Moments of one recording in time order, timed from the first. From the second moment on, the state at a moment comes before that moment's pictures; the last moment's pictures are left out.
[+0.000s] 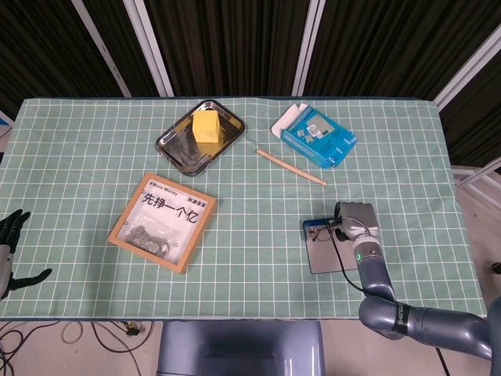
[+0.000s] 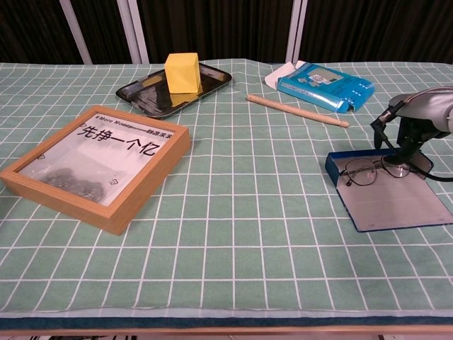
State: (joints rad) left arm -0.11 -1.05 -0.06 -1.70 1.36 1.38 -0.06; right arm 0.86 -1.42 0.14 -1.65 -0.35 1.11 -0.72
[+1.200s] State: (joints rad) left arm -0.11 -1.05 -0.07 -1.70 1.35 1.37 -0.06; right arm 0.87 -1.45 0.17 -1.59 -0.28 1.09 -0.76
